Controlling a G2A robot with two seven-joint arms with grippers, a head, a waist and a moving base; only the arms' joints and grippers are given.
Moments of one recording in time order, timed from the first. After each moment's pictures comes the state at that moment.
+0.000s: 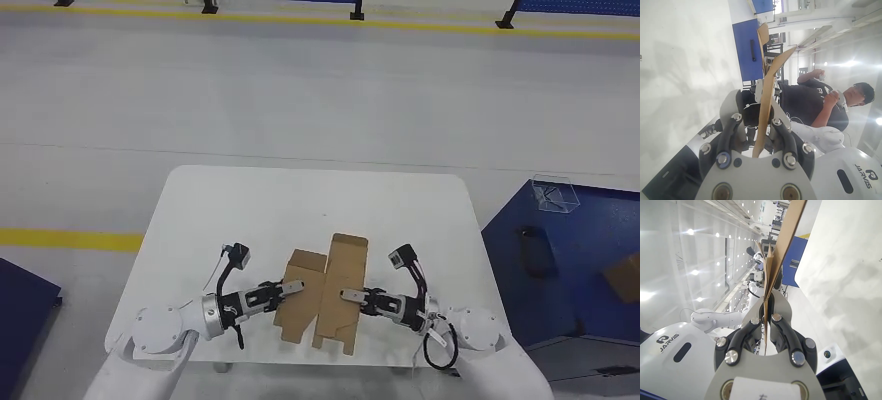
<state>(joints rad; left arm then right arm) 1.28 -1.16 -1.27 -1.64 -0.24 -0.13 -0.94 -1.31 -1.06 1.20 -1.54 0.43 -0.40 0.95</state>
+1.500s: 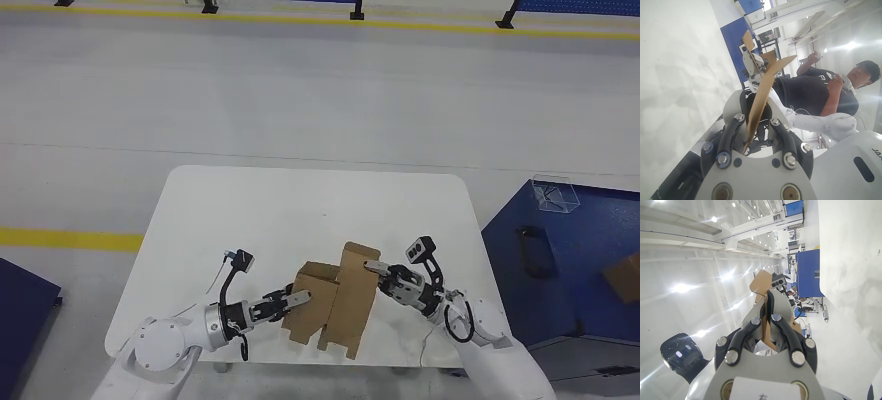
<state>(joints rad) 1.33 -1.14 -1.24 -1.69 -0.18 -0.31 -0.89 -1.30 -1.08 1.27 -1.45 0.78 -0.22 0.93</state>
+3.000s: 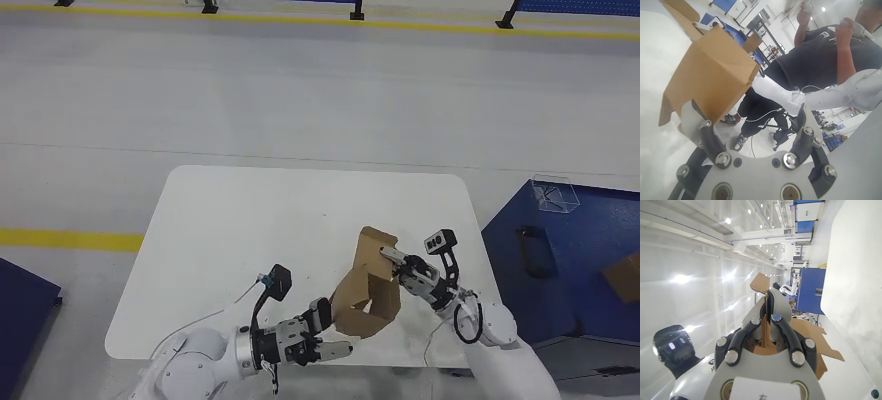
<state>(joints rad) 1.38 -1.14 -1.10 -1.88 0.14 -0.52 -0.69 -1.33 -1.10 1.36 -1.45 0.83 -0.30 0.91</state>
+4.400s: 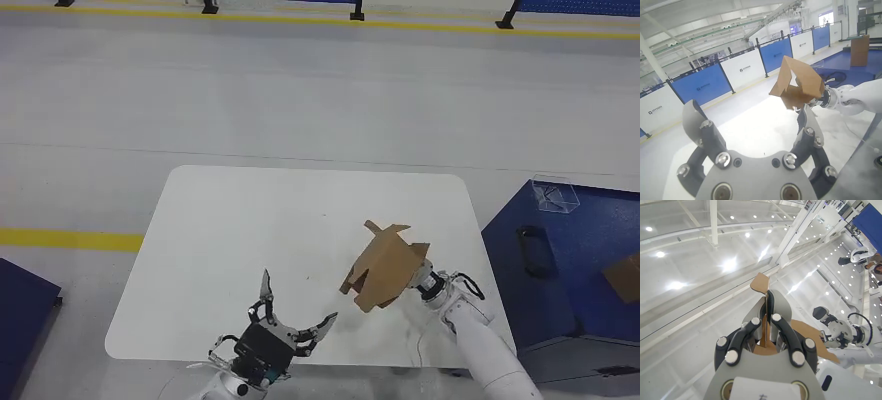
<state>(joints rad) 1.66 -1.17 -1.04 -2.12 1.76 0.05 0.19 -1.14 -1.17 1.21 -1.08 1.41 0.31 1.01</state>
